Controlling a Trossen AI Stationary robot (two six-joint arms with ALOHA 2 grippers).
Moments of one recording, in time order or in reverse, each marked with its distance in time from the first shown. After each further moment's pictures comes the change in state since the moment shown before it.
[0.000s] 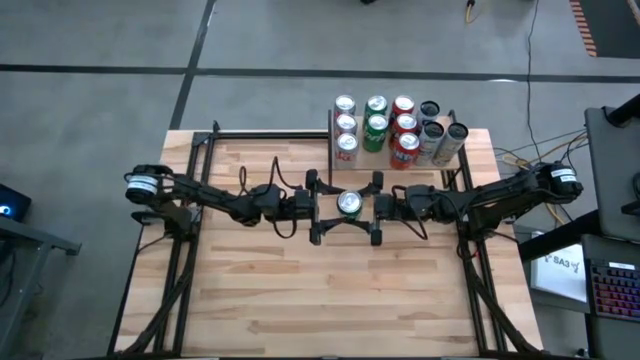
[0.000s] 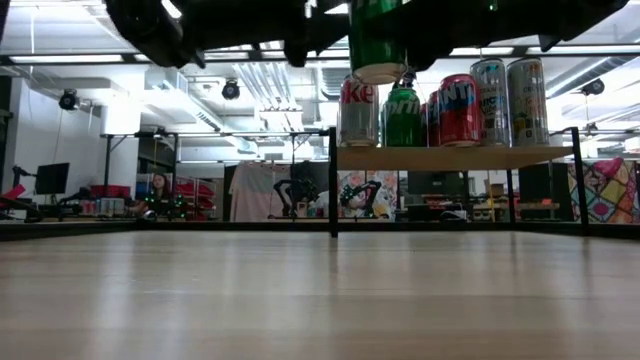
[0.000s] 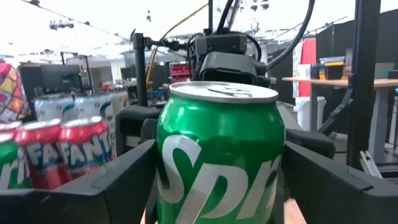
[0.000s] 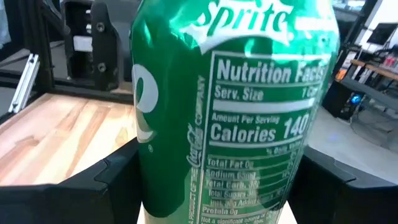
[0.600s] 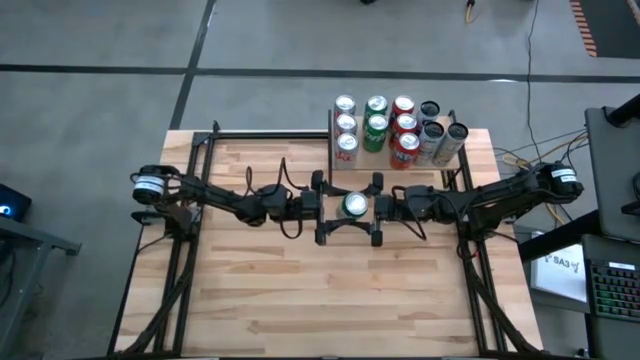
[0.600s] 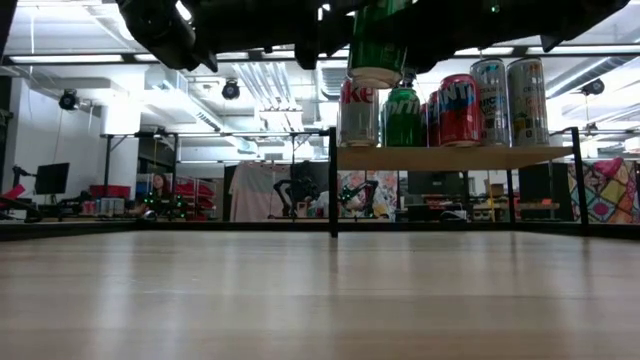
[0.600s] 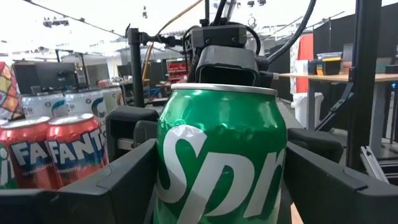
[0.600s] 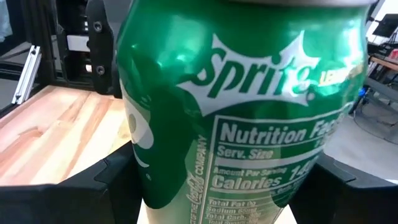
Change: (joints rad) left arm 0.001 0.062 0.052 -0.011 0.019 0.004; right arm 0.000 -0.006 -0.002 -0.023 0.000 0.001
